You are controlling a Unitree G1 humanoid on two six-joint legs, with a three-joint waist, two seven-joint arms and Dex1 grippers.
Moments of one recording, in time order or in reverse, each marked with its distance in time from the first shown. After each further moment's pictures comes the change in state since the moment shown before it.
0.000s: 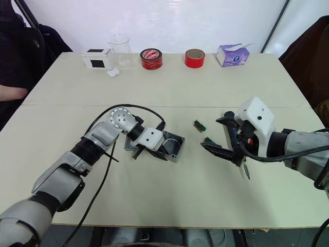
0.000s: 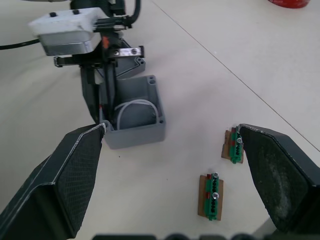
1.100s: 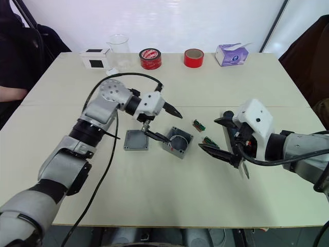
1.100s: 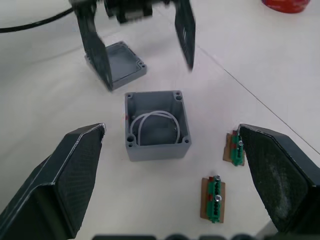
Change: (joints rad) left arm -0.087 0.014 0.235 -0.136 -0.114 0.283 0.015; right arm 0.004 -0.002 0.017 -0.010 0.028 -0.019 -0.031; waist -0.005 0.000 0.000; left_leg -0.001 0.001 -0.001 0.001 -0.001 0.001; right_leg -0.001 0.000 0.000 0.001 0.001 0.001
